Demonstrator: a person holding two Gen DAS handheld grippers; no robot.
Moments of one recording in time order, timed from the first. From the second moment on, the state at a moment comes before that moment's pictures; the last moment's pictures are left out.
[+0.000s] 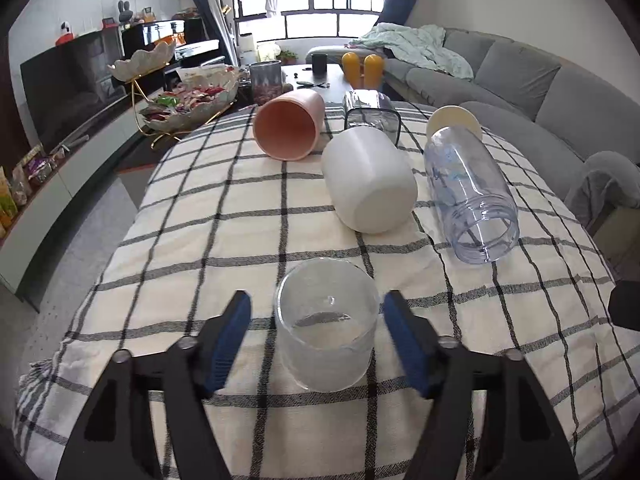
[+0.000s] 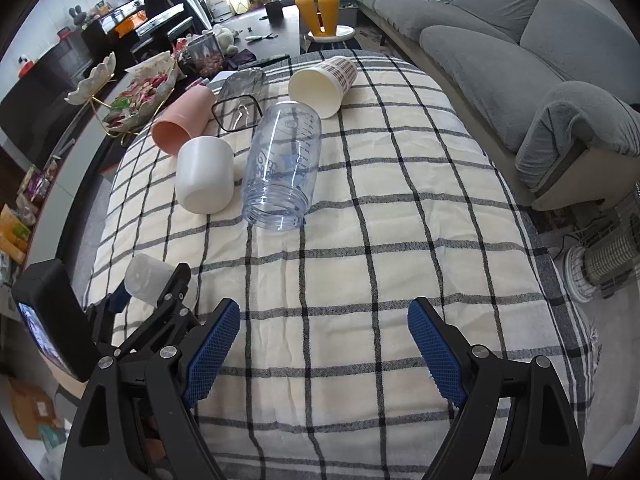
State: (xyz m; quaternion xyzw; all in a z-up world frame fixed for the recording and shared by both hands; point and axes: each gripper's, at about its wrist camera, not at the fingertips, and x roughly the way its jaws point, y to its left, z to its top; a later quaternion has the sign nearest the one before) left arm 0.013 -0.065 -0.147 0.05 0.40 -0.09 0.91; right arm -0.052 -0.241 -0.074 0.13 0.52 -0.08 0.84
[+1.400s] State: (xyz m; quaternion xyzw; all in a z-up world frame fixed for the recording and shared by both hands) left arm -0.065 -0.009 -0.031 0.03 0.41 -0.03 0.91; right arm -0.119 -0.205 -0.002 0.06 0.33 -0.10 0.94
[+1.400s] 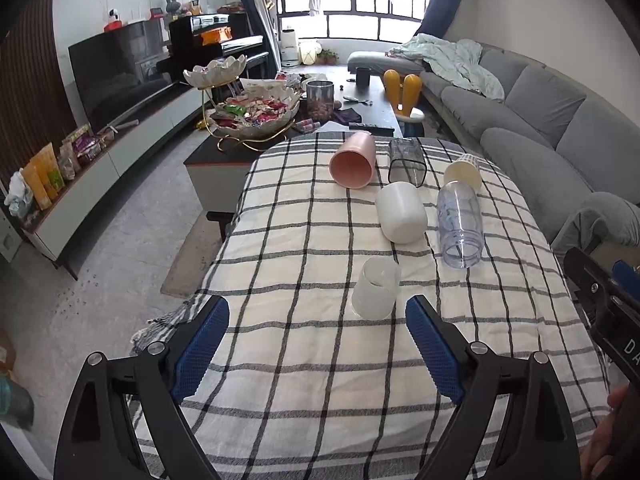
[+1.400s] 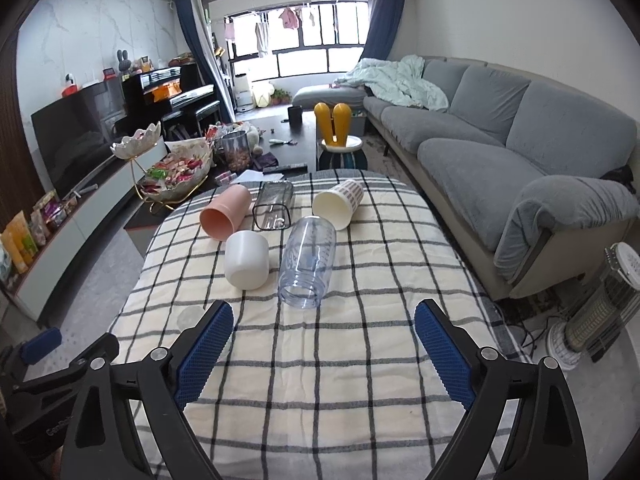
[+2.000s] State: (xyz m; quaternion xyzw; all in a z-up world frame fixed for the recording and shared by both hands) left arm -0.079 -0.012 -0.018 0.04 0.39 -0.02 0.92; right arm -0.126 -0.204 0.005 0.05 0.33 -0.10 0.94
